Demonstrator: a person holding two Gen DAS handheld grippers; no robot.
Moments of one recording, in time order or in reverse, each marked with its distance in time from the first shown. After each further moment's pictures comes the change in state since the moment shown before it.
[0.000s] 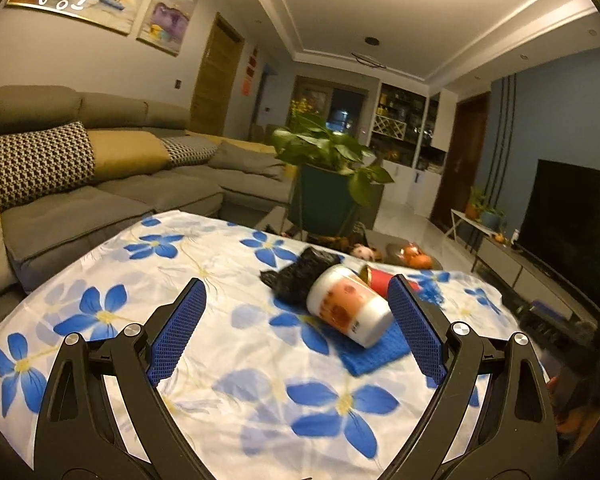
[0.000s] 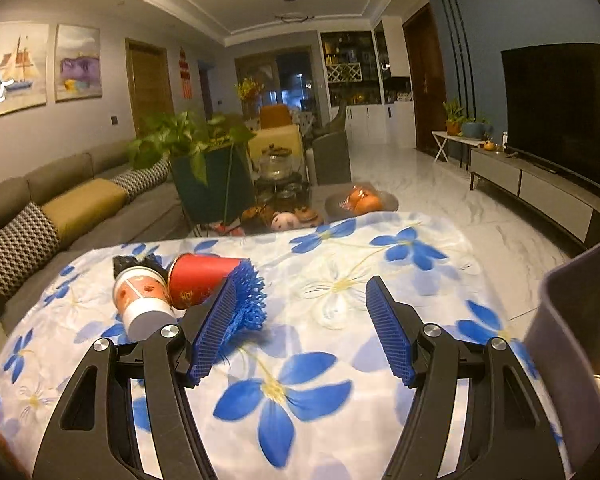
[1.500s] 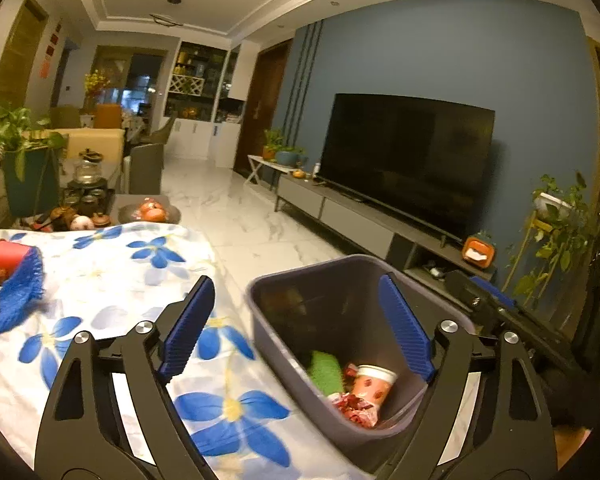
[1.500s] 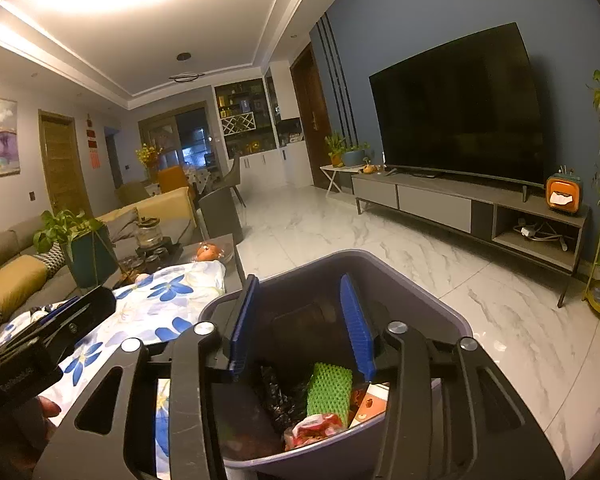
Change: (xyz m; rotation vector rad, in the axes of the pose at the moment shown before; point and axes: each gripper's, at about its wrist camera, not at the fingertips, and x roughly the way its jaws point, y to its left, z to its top) left arm -0.037 -0.322 -0.074 0.223 0.170 -0.714; right arm -0.204 -0.243 -0.027 0.184 -0.198 -0.303
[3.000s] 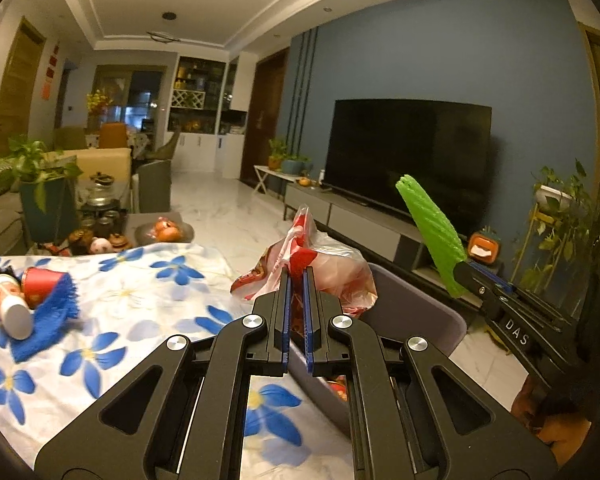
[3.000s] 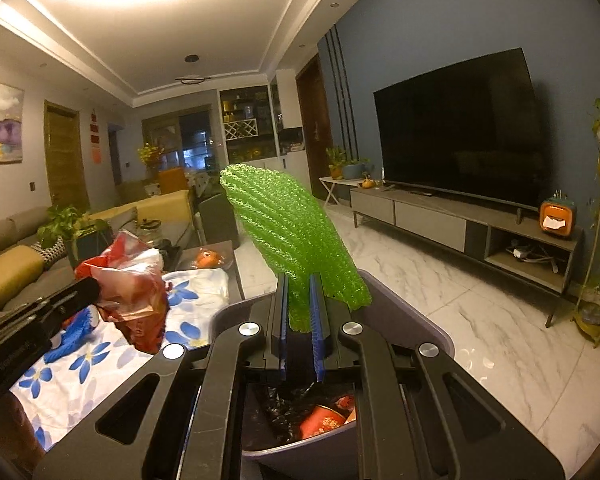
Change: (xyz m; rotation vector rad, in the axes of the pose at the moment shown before) left arm -0.042 -0.017 0.019 0.058 -0.018 0.015; right arm -0.009 0.009 0.006 -0.056 -0.031 -0.021
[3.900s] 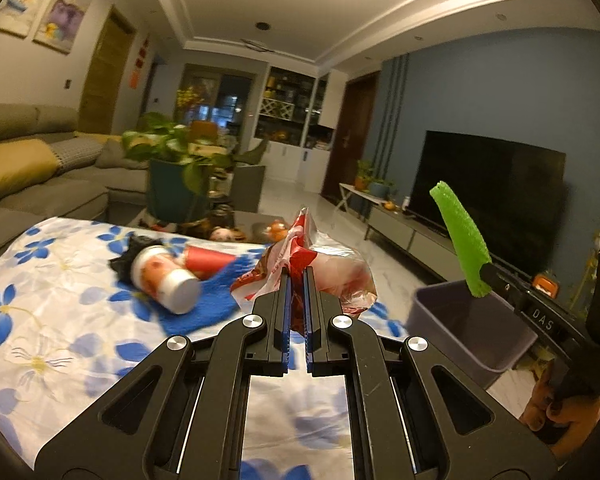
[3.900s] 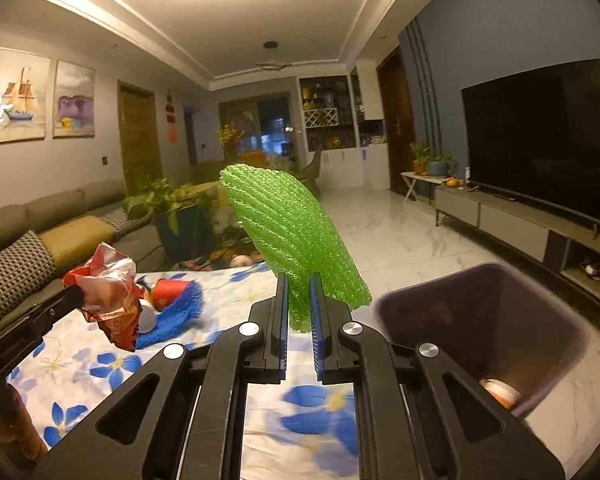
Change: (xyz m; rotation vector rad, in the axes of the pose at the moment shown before) left arm -0.123 0.139 -0.020 -0.144 -0.072 0.277; right arm -0.010 0.116 -0.004 -0.089 0.035 0.268
